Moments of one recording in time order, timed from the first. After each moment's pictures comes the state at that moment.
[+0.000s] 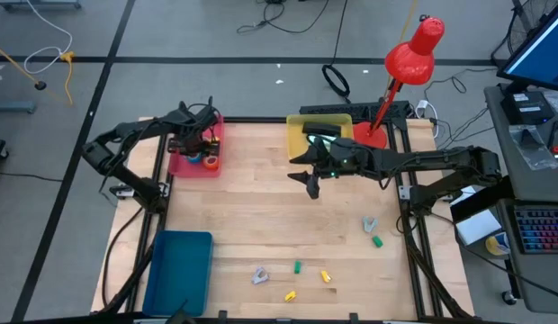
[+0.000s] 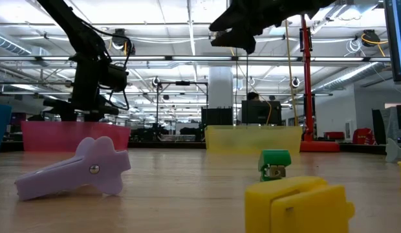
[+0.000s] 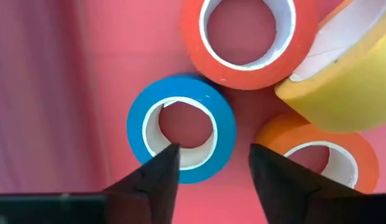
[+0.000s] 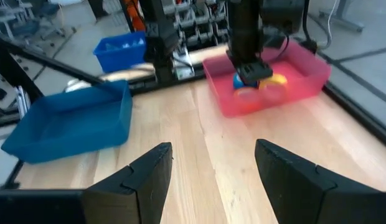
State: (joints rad) left arm 0.90 1.52 0.86 -0.91 -0.10 -0.64; right arm -0.12 1.36 0.97 0.06 -0.03 0.19
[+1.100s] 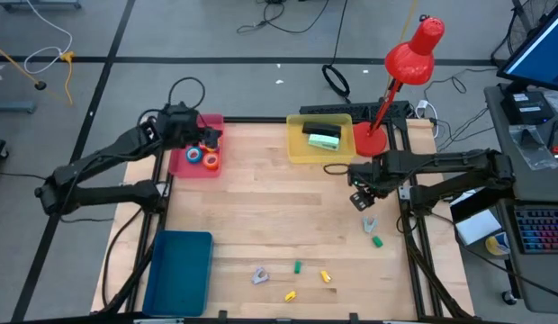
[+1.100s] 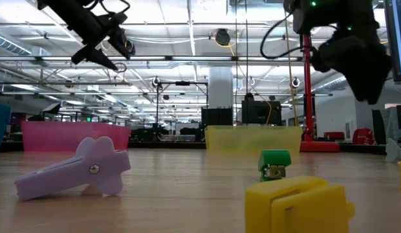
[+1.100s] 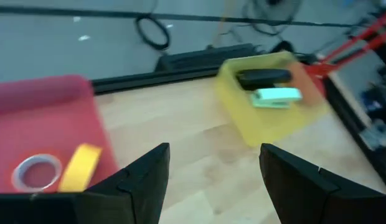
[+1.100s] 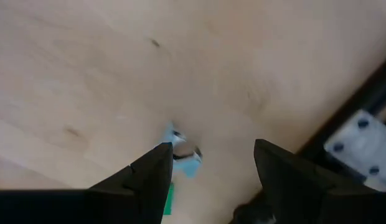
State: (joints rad) left arm 0.60 0.90 0.86 -0.55 -0.09 -0.62; right arm -0.09 1.21 0.92 -1.32 -0.03 0.92
